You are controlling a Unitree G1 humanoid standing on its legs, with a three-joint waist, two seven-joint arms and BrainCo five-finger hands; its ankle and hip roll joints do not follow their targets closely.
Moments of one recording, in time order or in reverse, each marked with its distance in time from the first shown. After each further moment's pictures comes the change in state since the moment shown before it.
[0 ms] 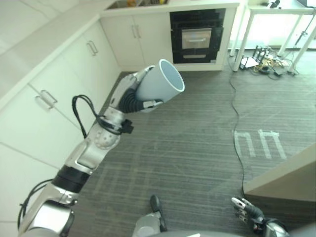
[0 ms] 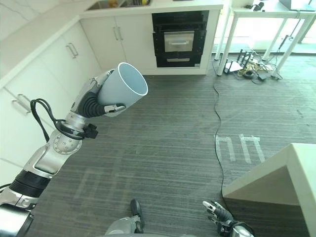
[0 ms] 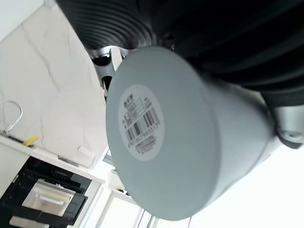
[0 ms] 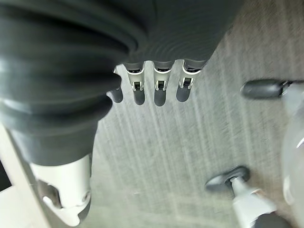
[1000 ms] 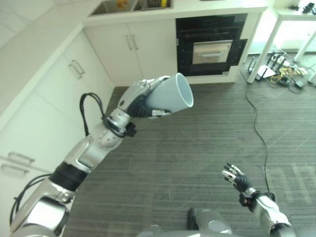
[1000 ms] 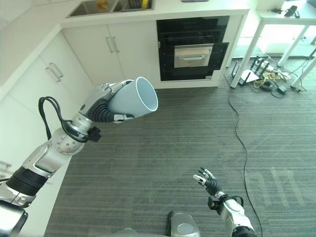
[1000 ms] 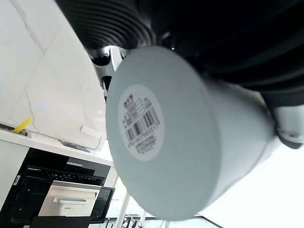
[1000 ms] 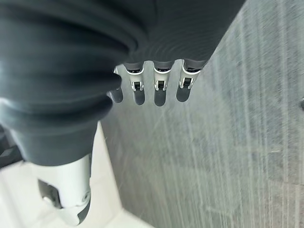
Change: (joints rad) left arm -0.062 0.108 -0.112 -0.041 0.034 -0.013 -0.027; right arm -0.001 -0.036 0.034 -0.275 0.009 0.013 -0.074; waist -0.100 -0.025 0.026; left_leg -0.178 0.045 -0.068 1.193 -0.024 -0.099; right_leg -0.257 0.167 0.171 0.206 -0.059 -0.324
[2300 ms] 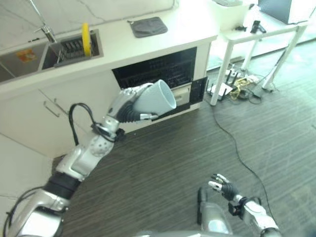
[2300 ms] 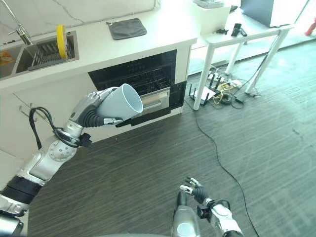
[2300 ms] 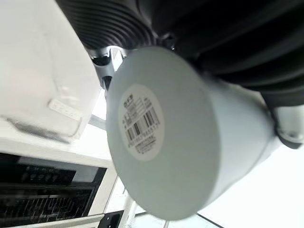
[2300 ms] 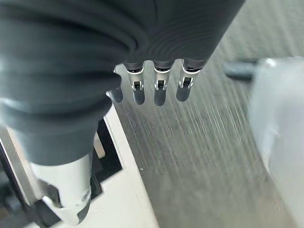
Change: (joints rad) left arm 0.122 -0.037 0.103 0.040 0.024 0.022 0.004; right arm -0.033 0.019 0.112 -0.100 -0.250 0.036 0.021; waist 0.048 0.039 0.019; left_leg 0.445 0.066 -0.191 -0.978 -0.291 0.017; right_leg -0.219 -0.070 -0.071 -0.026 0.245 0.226
